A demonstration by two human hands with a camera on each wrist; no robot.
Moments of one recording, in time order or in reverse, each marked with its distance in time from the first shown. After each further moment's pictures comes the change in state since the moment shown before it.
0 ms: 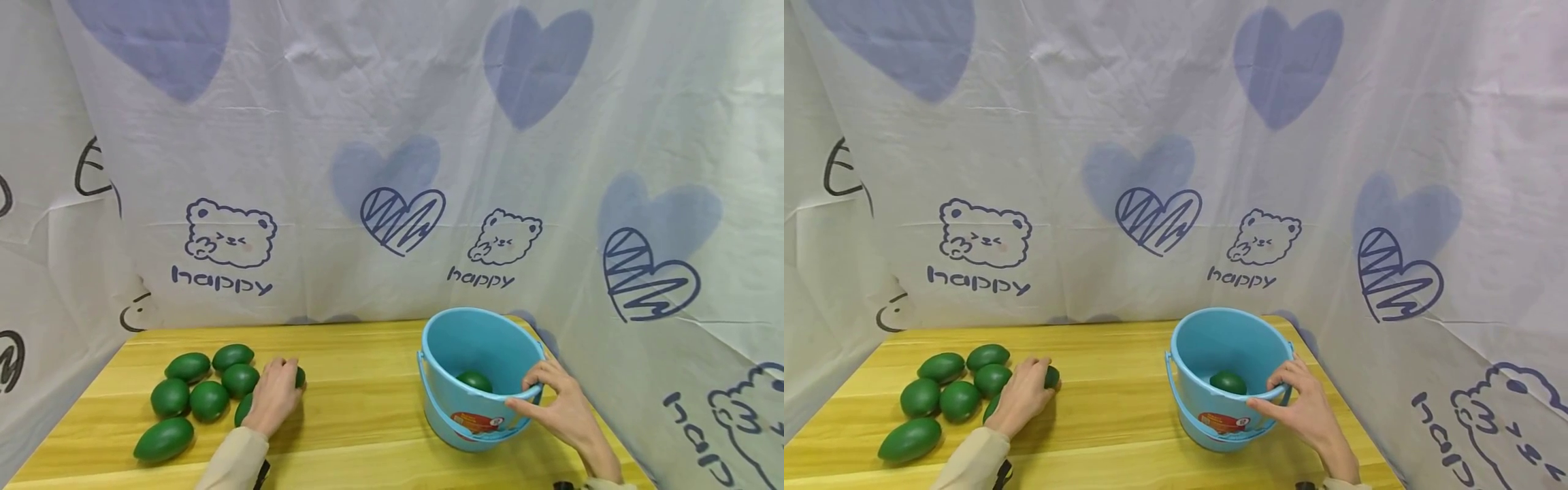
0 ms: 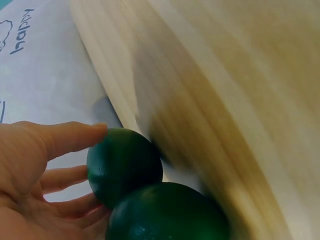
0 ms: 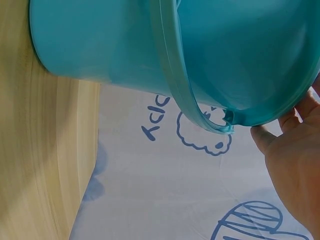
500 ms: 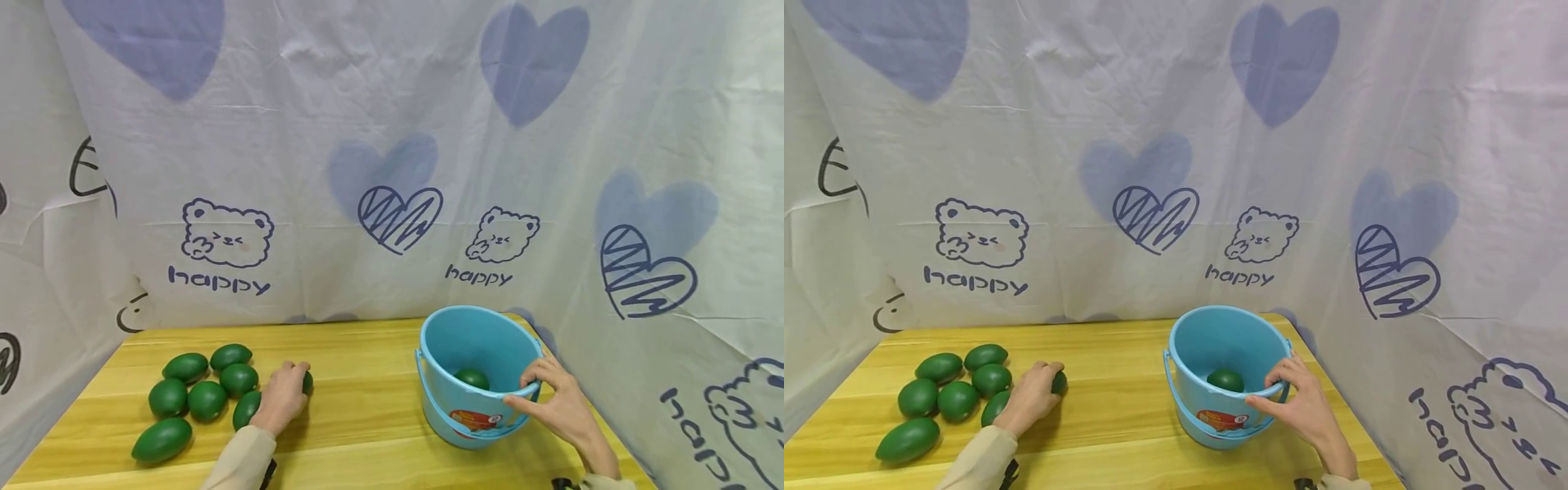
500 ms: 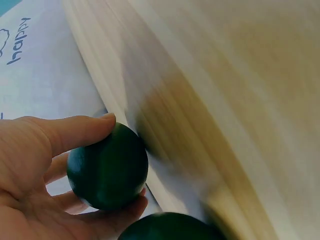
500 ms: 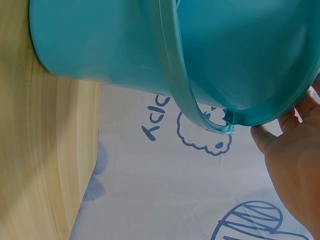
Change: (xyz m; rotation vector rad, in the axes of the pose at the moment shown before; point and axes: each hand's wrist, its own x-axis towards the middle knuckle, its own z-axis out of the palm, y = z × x) left_hand 0.004 0.006 0.011 -0.008 -0.110 0.020; right_hand 0.000 -0.002 -0.001 0.013 -0.004 0.018
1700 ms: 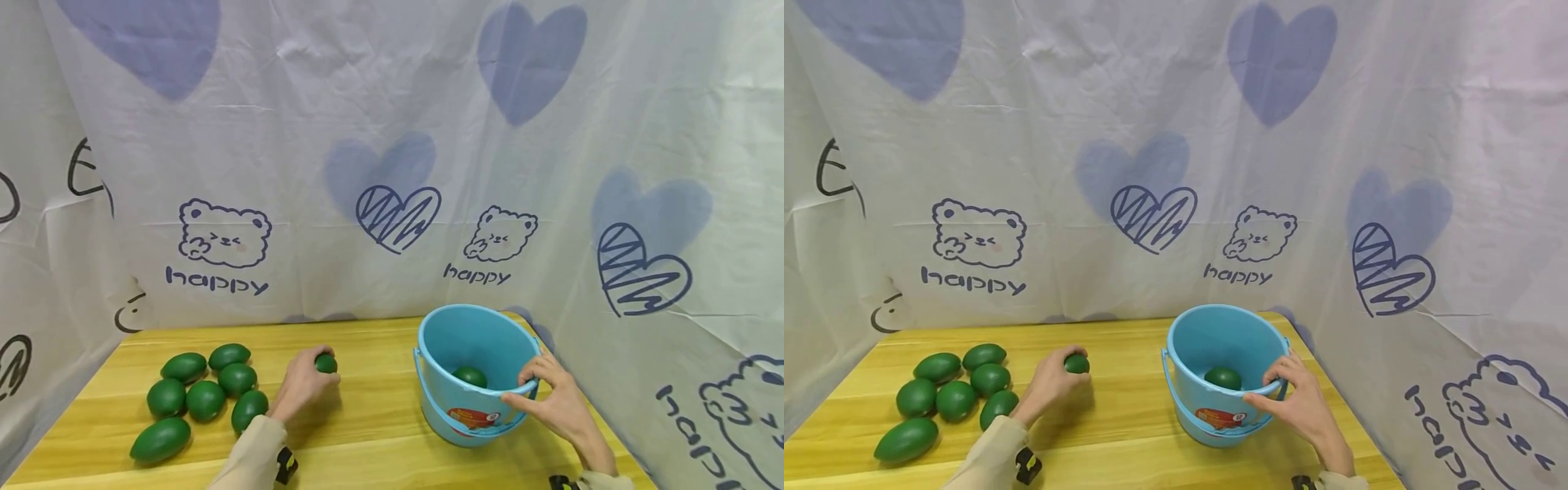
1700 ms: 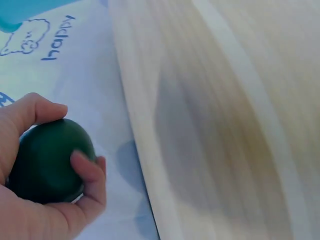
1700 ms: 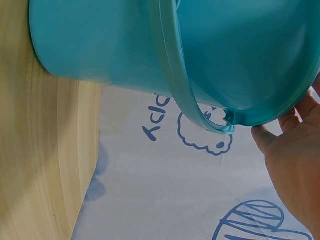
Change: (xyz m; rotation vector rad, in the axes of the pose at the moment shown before) left_hand 0.022 0.030 0.000 -0.468 0.030 -0.089; right_hand 0.001 -0.003 -0.001 -0.017 -0.005 -0.002
